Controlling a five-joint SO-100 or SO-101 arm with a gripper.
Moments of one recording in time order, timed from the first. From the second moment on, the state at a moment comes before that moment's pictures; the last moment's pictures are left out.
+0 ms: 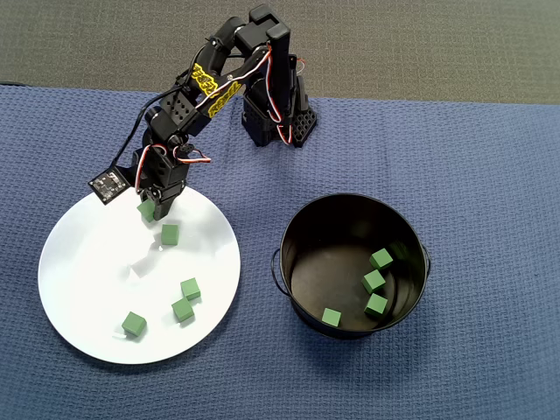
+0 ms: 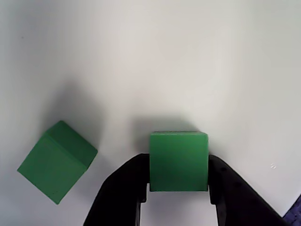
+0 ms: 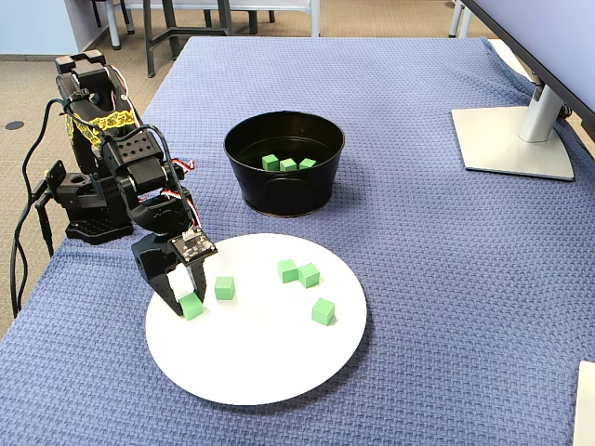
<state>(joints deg) 49.7 87.9 119.1 36.1 -94.2</state>
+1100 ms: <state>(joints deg) 2.0 118.1 92.8 76.7 -22.8</state>
